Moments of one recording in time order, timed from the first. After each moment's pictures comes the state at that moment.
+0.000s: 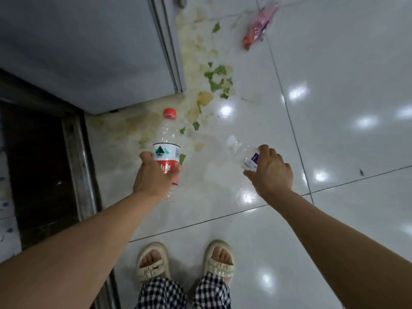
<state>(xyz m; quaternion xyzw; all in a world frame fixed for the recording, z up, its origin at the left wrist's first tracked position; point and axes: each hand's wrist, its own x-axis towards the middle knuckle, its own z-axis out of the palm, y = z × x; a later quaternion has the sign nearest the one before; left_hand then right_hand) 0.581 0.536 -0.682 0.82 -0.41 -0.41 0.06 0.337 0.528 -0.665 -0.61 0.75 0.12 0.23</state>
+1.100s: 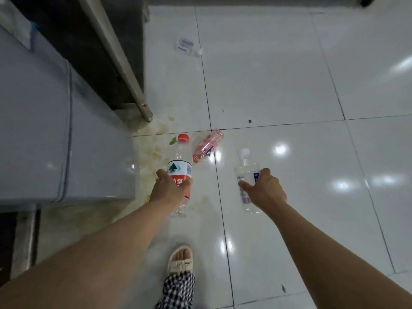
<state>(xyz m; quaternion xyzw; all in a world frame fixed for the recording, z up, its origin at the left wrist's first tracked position) 0.340 0.175 -0.539 0.83 -0.34 -0.43 0.06 0.127 0.147 -0.513 -0.51 0.79 0.10 0.34</state>
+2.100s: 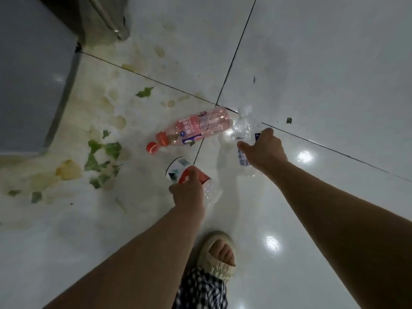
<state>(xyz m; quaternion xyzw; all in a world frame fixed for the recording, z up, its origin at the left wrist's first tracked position) 0.148 0.035 -0.828 0.77 0.31 -0.46 0.33 0.070 -0.110 -0.831 -0.65 0.65 0.18 0.36</state>
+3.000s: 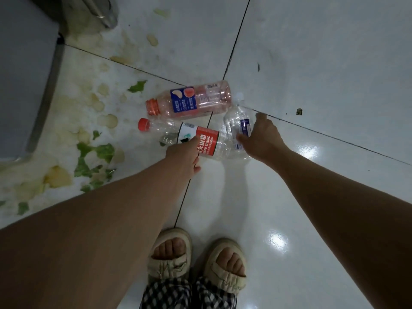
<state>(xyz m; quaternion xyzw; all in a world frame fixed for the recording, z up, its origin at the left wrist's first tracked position) 0.205 -0.012 -0.867 0.74 0.23 -0.54 0.33 0.083 -0.116 -0.866 -0.72 0.58 0.14 0.35</state>
